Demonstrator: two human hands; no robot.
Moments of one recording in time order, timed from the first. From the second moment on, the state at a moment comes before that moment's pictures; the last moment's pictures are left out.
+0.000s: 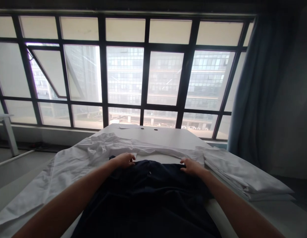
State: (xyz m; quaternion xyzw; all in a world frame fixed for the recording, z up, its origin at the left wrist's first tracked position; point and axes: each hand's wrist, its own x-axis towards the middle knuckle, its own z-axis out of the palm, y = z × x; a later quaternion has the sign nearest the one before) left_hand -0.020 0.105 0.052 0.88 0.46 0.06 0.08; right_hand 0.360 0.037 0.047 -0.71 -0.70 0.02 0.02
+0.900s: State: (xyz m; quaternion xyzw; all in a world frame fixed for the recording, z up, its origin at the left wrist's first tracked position) left_hand 0.060 0.109 0.053 0.87 0.48 0.11 -0.03; right_hand 0.215 0.074 0.055 -0.65 -0.75 0.01 0.12
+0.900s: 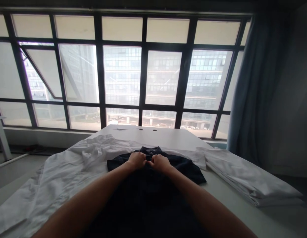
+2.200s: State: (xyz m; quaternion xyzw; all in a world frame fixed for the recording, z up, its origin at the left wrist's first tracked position) left_hand 0.075 0.120 -0.006 0.83 0.42 0.32 0.18; right_hand 0.251 0.085 -0.002 -0.60 -0.73 0.10 0.31
